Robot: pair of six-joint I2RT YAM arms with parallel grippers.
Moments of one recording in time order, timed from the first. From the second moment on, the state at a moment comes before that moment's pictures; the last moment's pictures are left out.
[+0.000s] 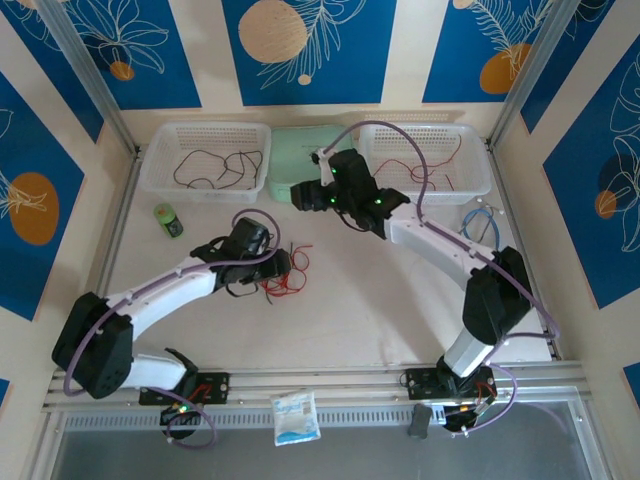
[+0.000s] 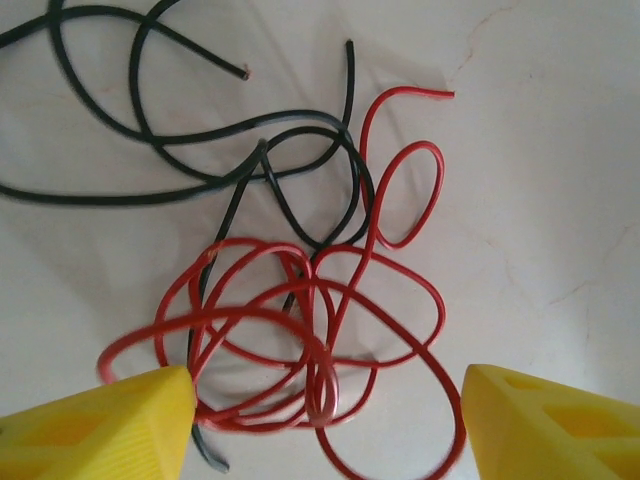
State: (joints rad) left arm -0.61 1.35 0.81 -0.44 0.06 -0.77; right arm 0.67 1.62 1.36 -0.26 -0.06 0.32
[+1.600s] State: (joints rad) left arm -0.70 1.26 1.32 -0.73 0.03 -0.54; right arm 0.76 1.83 1.07 -0.08 -0.54 1.03
